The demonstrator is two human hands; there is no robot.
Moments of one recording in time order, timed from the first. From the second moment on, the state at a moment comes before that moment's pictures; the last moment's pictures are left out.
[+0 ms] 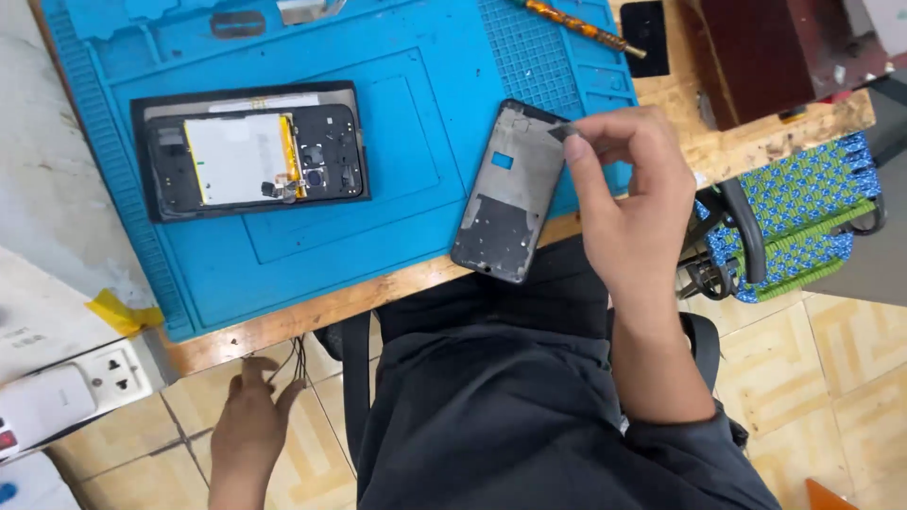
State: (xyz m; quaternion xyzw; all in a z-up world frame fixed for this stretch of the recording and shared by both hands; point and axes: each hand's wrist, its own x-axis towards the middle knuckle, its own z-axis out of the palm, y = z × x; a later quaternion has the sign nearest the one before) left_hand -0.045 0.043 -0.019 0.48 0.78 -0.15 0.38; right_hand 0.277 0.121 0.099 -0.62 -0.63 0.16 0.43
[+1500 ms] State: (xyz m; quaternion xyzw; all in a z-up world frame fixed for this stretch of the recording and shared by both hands) left_hand 0.139 0.108 0.030 0.71 0.55 0.42 0.16; right_hand 0.262 0.170 0.068 -0.66 -0.67 0.08 0.33
